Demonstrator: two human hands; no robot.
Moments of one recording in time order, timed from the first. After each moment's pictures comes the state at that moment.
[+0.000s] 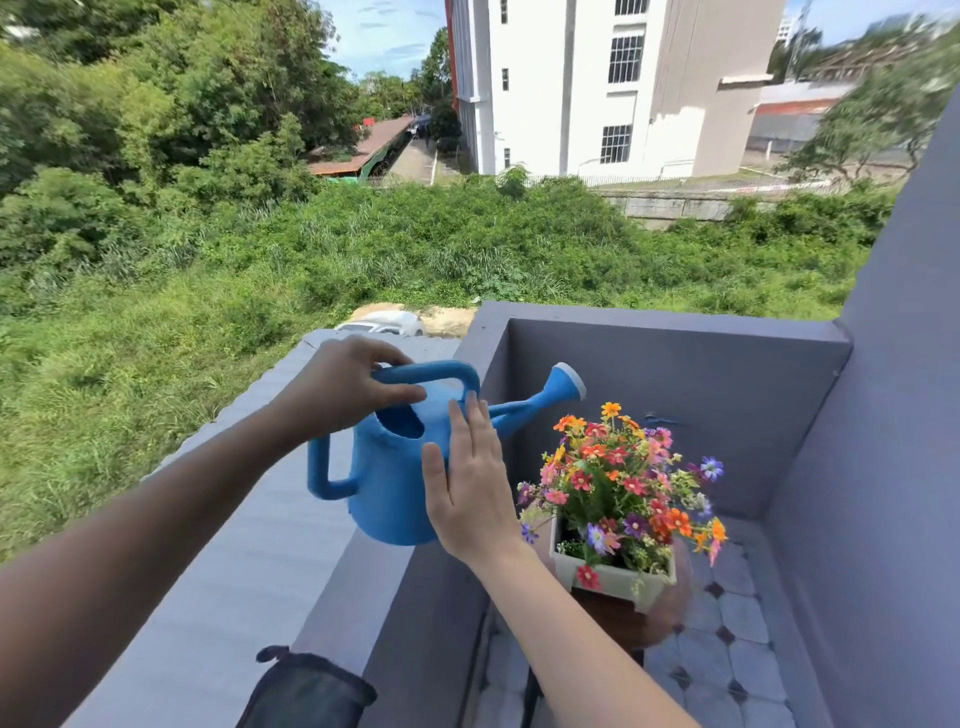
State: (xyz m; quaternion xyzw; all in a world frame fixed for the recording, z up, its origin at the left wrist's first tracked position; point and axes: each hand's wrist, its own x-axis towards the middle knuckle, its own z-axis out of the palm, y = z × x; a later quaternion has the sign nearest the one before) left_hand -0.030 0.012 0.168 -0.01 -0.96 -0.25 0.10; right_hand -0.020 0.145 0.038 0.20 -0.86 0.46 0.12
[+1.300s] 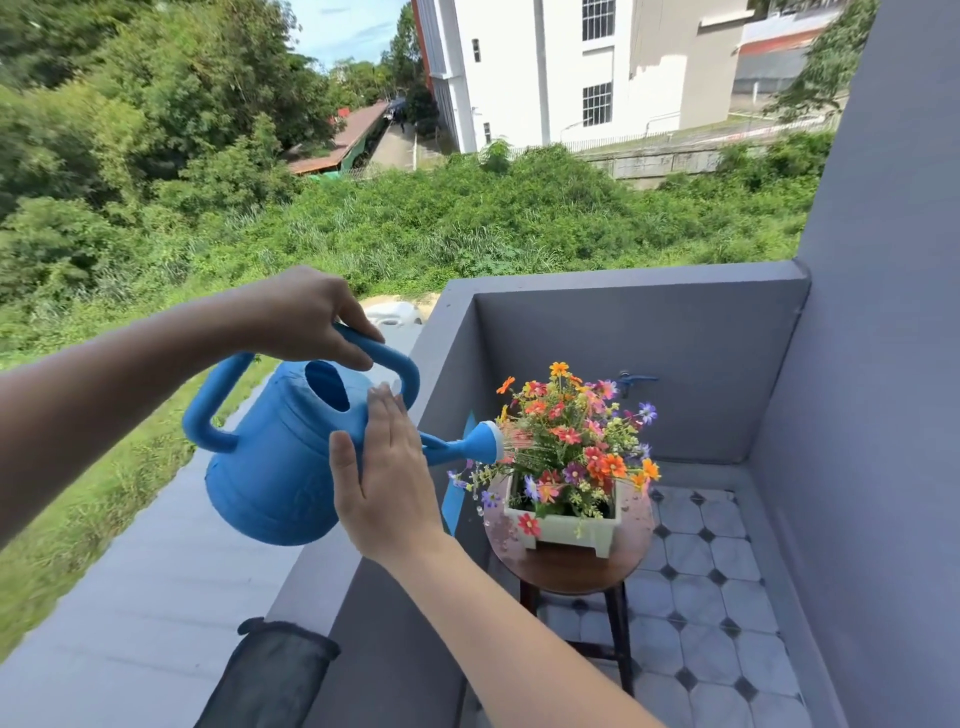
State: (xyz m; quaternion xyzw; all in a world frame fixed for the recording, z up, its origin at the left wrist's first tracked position) left_hand -0.033 0.068 0.231 -0.12 -0.99 0.05 -0.04; right_hand 0.027 0.147 0.059 0.21 -0.81 0.55 0.05
